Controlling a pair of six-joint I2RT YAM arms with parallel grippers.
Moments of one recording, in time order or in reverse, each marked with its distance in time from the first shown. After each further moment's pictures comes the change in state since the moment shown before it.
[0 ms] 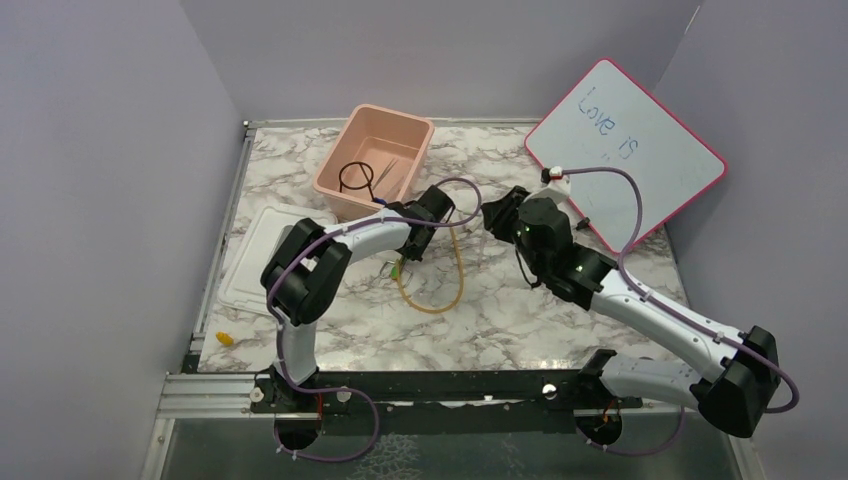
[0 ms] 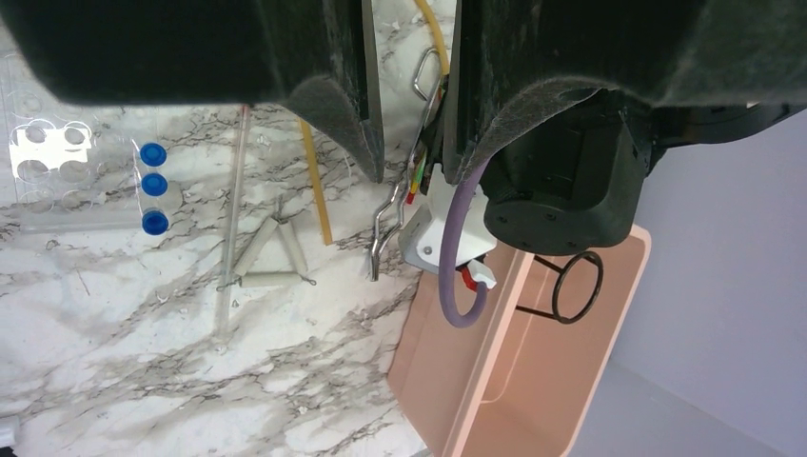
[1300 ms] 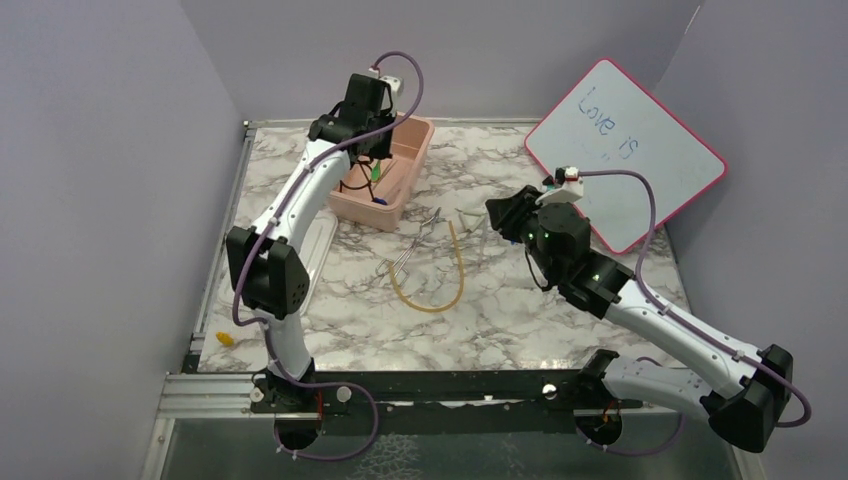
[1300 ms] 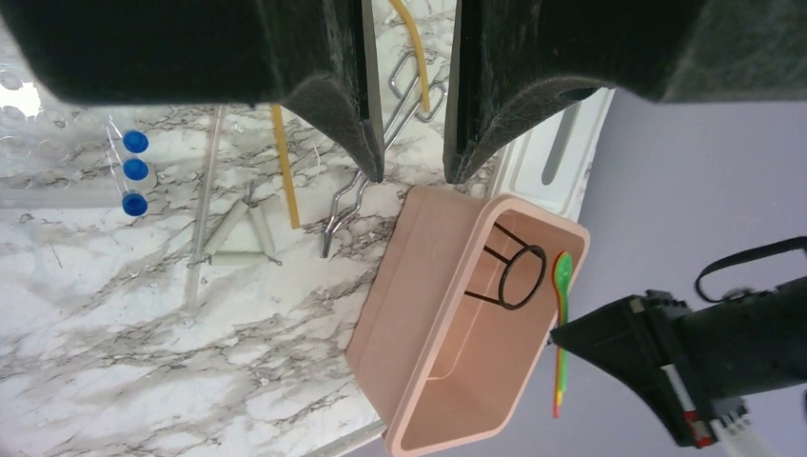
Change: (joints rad) left arm 0.308 -0.097 0.594 -0.183 0.222 0.069; right arm 0.000 -0.110 -0.019 0.023 -0.023 -0.032
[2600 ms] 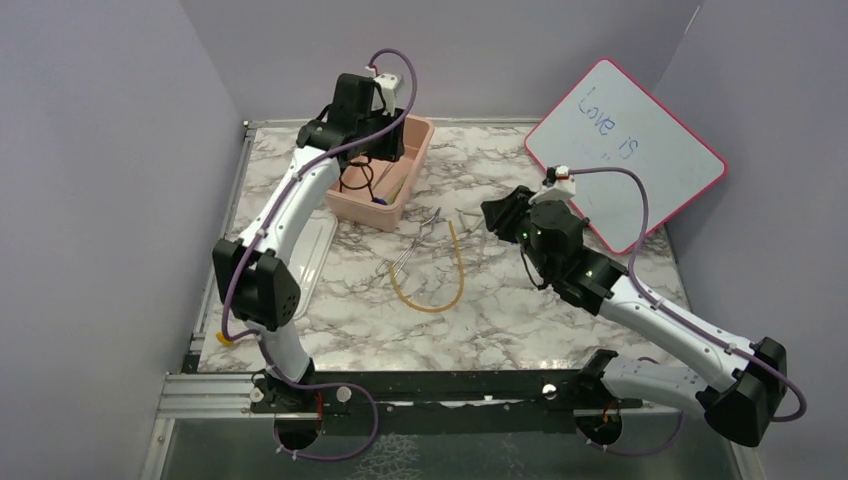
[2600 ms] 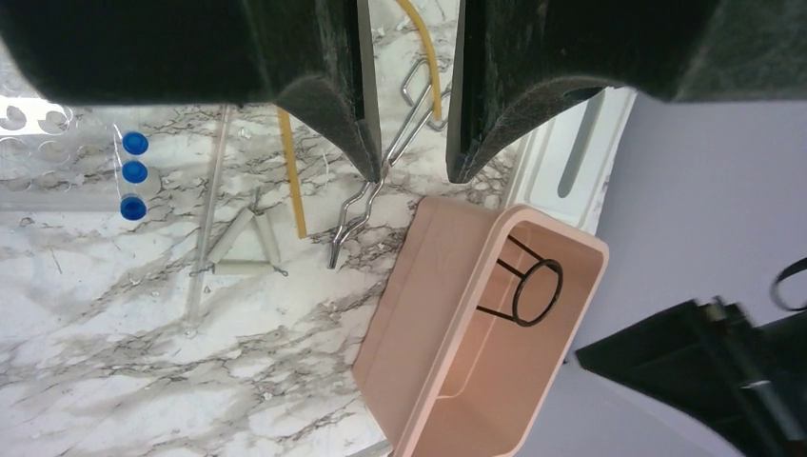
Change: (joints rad) left arm 0.046 0.012 -0.024 0.051 0.229 -0.025; right arm 0.000 0.030 0.002 0.000 -0.022 -0.015
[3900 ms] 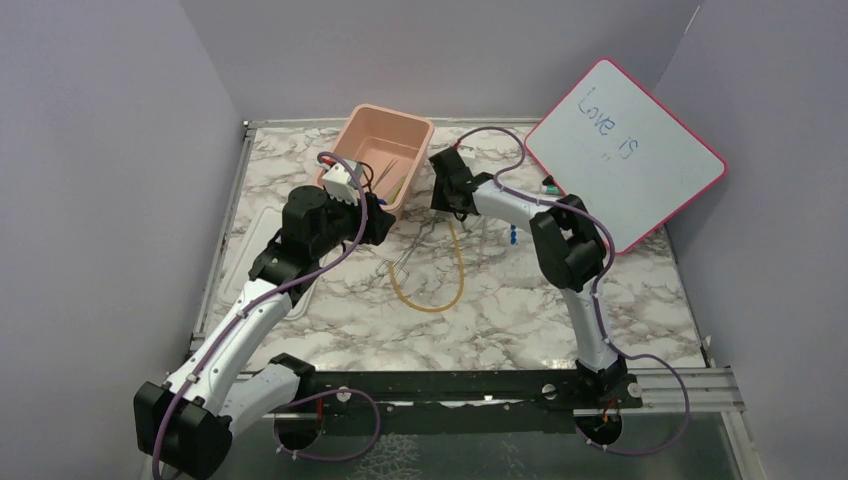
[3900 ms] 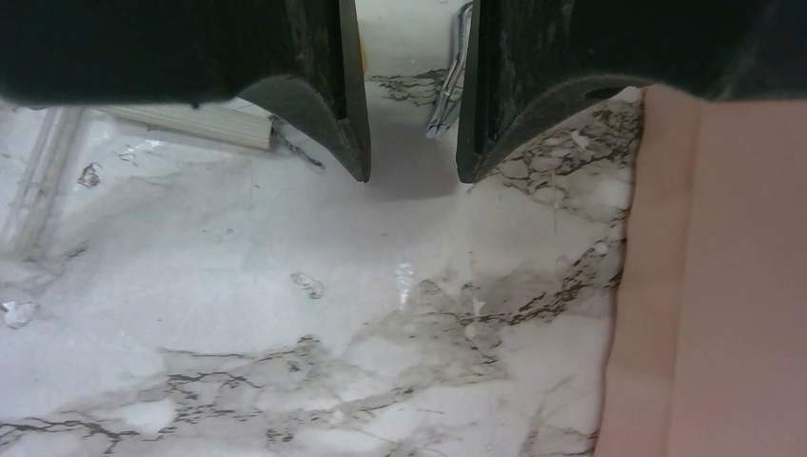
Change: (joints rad) left arm -0.052 -0.858 -1.023 0.531 0.070 -0.175; right arm -0.168 1.204 0.826 -0.259 -0.192 -0.077
